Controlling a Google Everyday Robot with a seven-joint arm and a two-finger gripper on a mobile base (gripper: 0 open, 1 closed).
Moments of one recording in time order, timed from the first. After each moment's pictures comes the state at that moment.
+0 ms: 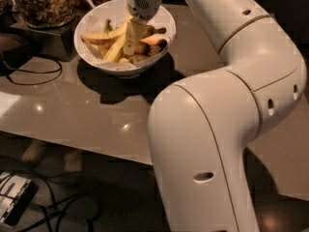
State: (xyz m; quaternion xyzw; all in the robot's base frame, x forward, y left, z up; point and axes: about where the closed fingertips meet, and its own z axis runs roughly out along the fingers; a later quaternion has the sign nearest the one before) arm 0.695 0.041 0.925 -0.63 0.76 0.10 0.15
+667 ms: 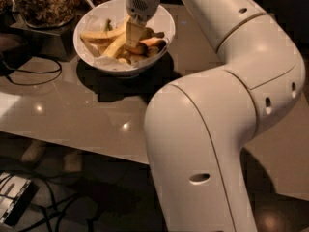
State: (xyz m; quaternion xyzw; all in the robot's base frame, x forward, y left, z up) arm 0.696 0.044 0.922 -0.63 0.76 0.09 0.14
